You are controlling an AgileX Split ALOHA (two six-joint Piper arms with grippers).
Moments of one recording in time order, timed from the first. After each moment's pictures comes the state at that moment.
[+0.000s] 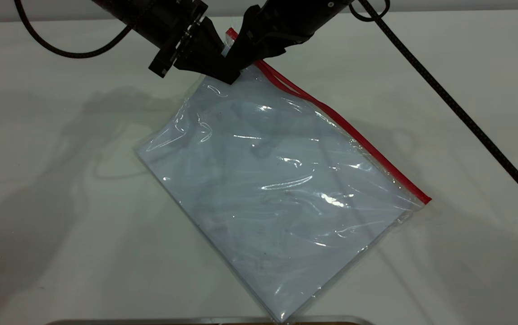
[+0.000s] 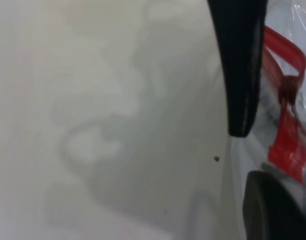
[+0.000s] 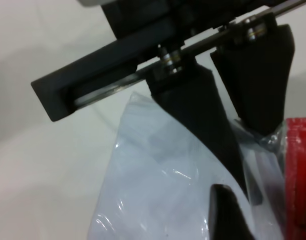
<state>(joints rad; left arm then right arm) -0.20 2.60 -1.89 -1.02 1.09 2.05 0.43 2.33 -1.52 1.18 0.58 -1.38</state>
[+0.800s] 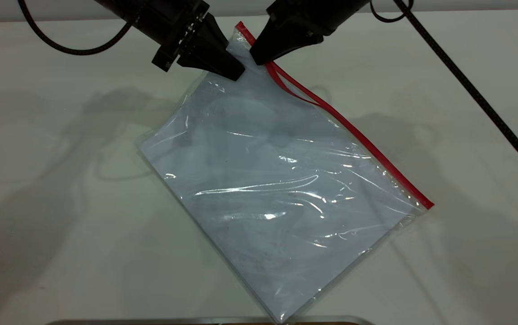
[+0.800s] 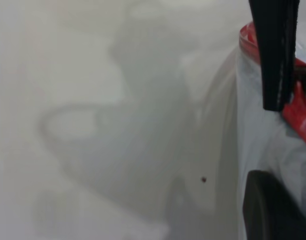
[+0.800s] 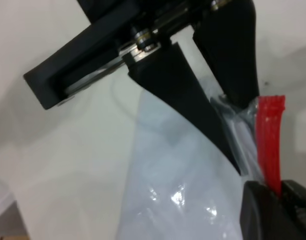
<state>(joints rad) -0.19 2.60 -1.89 -1.06 1.12 1.98 0.35 2.33 -1.53 1.13 0.74 -1.25</state>
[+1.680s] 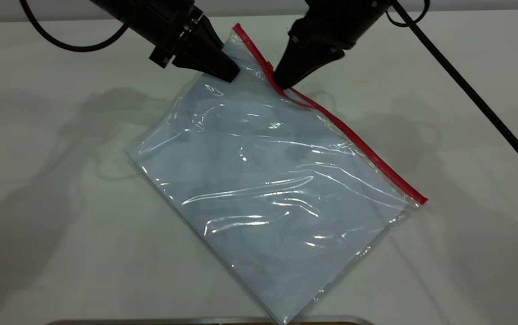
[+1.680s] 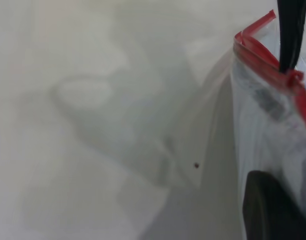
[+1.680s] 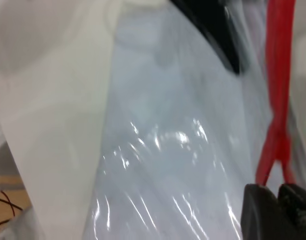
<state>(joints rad) -0.18 2.60 -1.89 -1.04 1.12 1.89 0.34 2.33 -1.53 0.93 0.79 -1.16</state>
